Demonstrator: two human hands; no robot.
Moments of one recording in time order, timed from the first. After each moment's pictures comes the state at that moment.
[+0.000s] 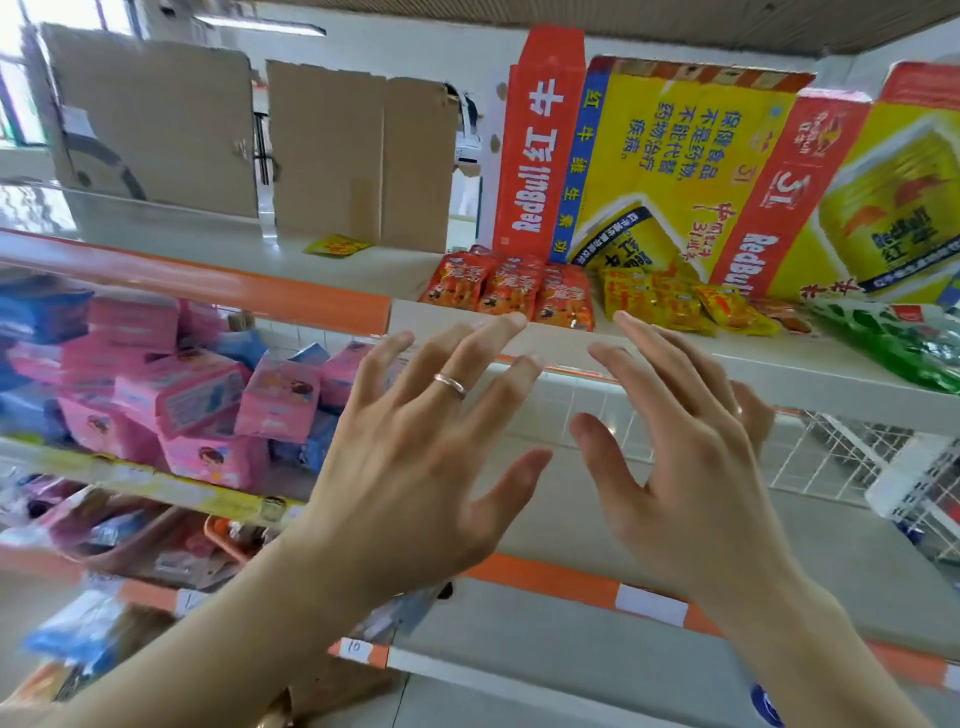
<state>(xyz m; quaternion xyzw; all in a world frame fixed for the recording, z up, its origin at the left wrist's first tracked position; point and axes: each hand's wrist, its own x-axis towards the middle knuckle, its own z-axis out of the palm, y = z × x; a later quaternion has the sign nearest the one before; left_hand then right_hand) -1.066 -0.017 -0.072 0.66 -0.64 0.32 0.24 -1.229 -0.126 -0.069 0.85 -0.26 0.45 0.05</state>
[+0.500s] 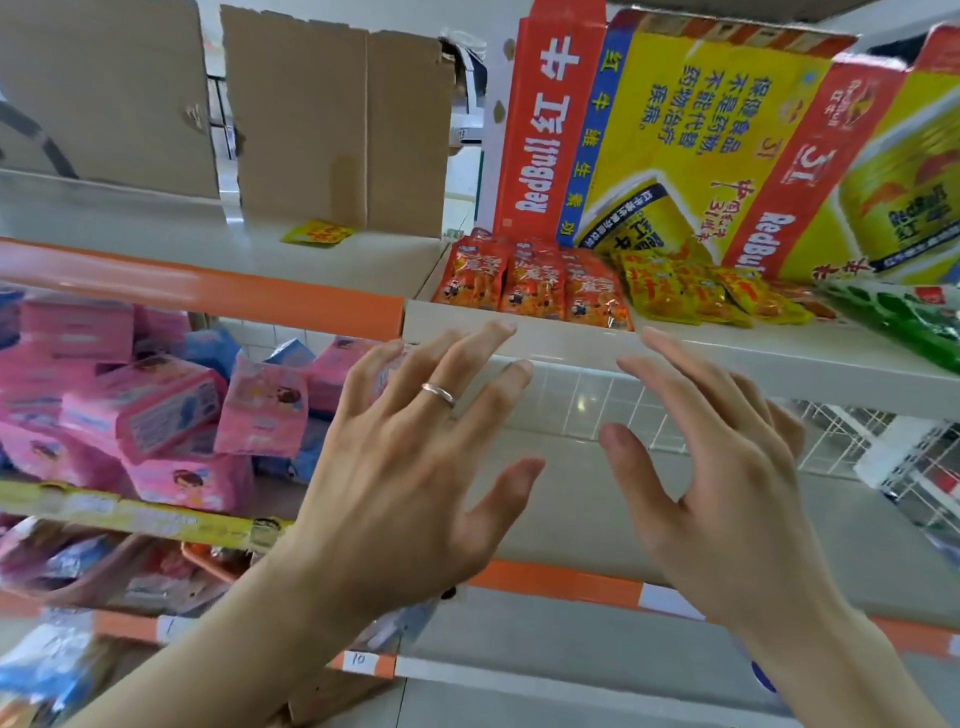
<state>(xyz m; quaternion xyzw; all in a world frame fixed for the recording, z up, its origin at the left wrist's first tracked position) -0.997 -0.033 -0.086 0.64 -0.66 0.29 0.26 -1.186 -0.127 -0.080 0.84 -0.32 0.44 0.05</state>
